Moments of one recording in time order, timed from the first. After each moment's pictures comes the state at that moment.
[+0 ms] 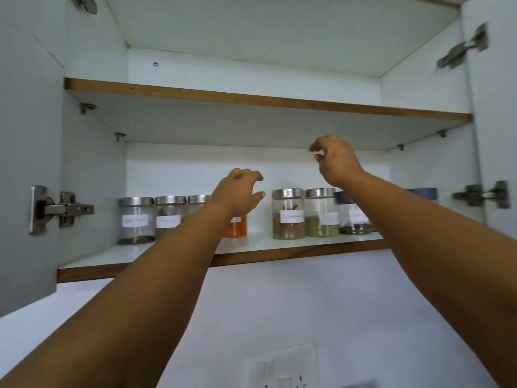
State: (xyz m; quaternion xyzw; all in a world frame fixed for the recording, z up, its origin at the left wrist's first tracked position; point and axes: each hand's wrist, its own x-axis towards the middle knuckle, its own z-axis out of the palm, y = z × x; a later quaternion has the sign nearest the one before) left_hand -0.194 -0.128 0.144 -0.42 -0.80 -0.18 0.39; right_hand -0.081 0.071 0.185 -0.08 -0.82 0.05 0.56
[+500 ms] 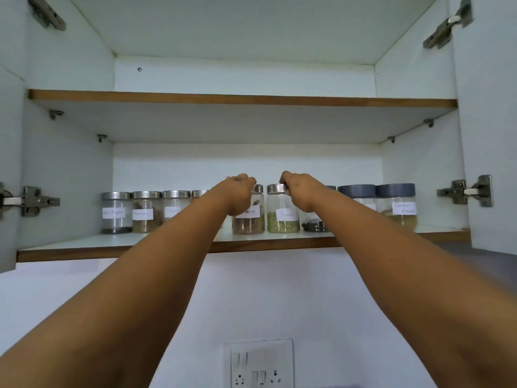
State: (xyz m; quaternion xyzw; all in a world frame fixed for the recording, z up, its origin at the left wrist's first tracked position) left_hand -0.134 -0.032 0.139 -0.32 -0.89 -0.05 0.31; right_hand -0.077 0.143 0.139 -0.02 -0.94 0.00 0.34
